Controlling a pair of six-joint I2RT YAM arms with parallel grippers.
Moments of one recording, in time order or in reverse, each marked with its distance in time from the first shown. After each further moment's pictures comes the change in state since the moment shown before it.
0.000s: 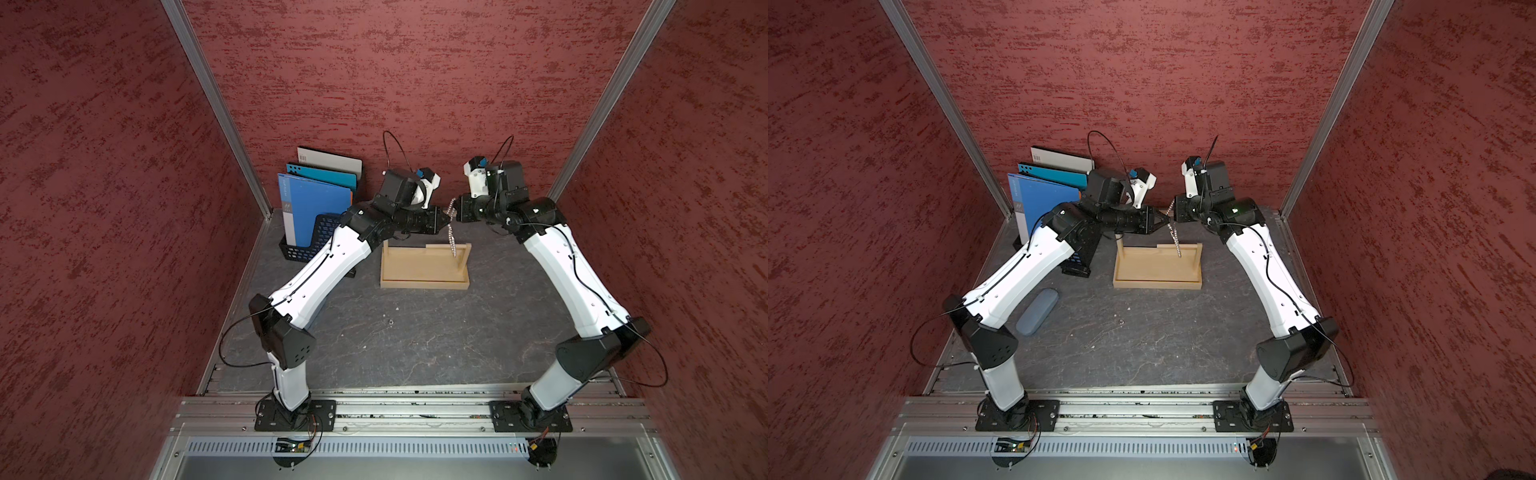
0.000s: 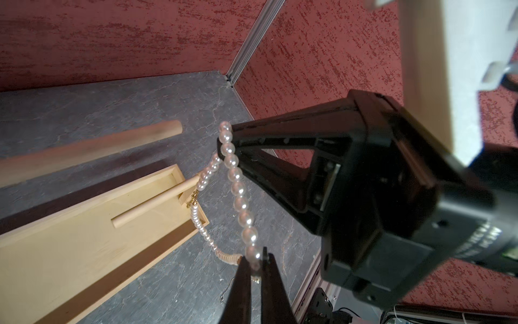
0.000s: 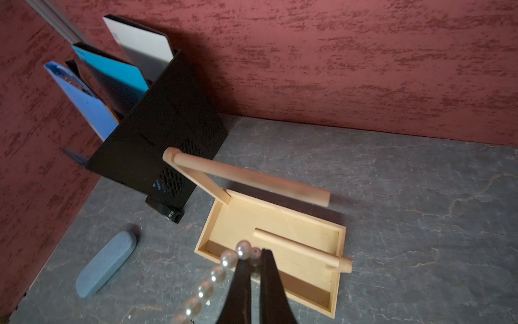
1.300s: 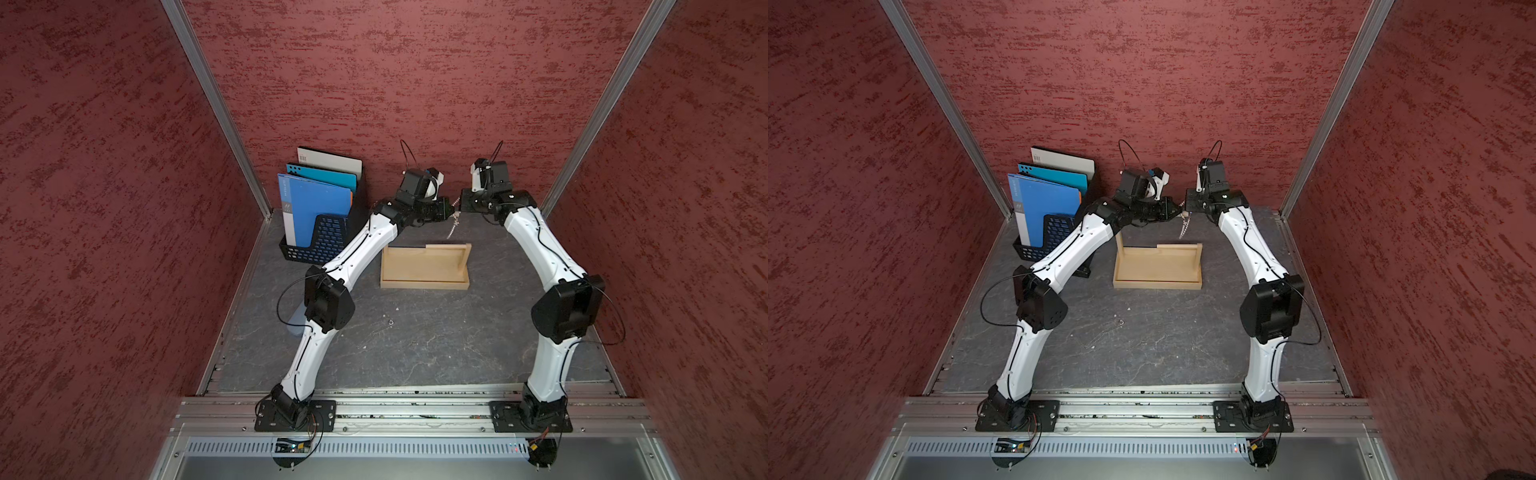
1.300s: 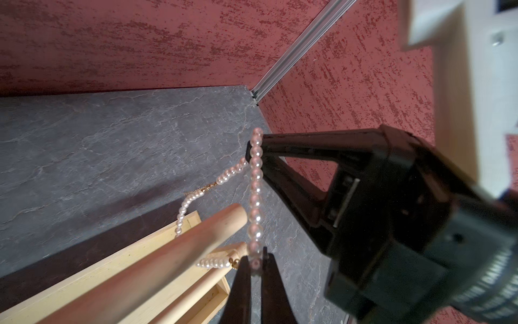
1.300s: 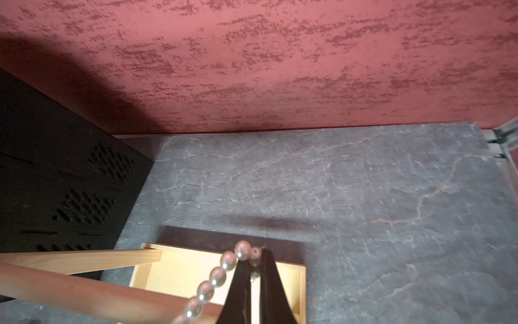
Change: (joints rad) left arm 0.084 0.398 0.243 0.140 0.016 -0.066; right arm -0.131 0.303 0.090 0.151 0.049 0.023
